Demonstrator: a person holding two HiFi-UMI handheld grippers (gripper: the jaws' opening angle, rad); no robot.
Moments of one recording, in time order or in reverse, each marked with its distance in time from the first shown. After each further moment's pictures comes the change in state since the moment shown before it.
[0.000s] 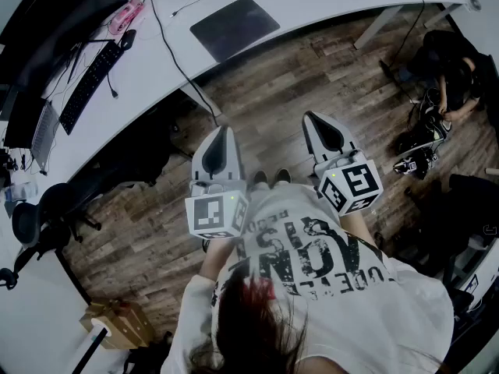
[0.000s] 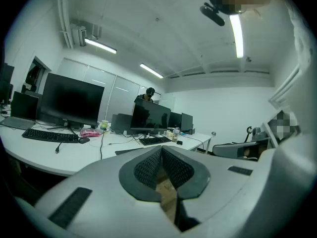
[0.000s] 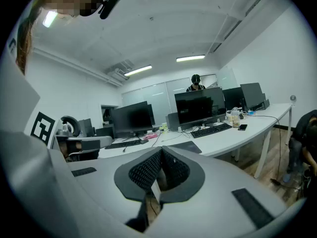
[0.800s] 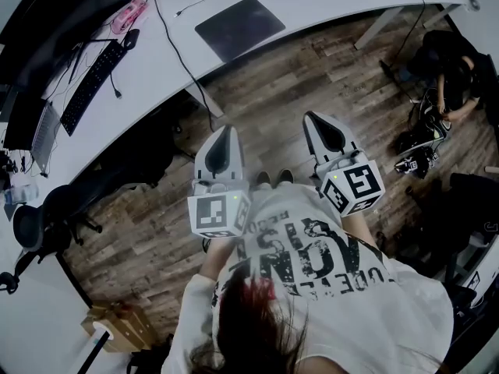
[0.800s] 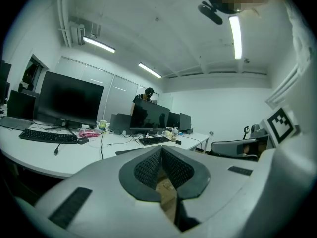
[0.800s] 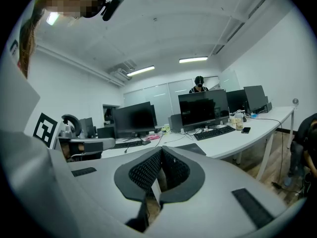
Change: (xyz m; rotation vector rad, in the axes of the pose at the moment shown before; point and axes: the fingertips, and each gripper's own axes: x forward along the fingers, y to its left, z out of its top) left arm -0.002 0.016 0.000 0.007 0.001 -0.034; right arm 0.010 0.021 0.005 -0.026 -0.014 0.008
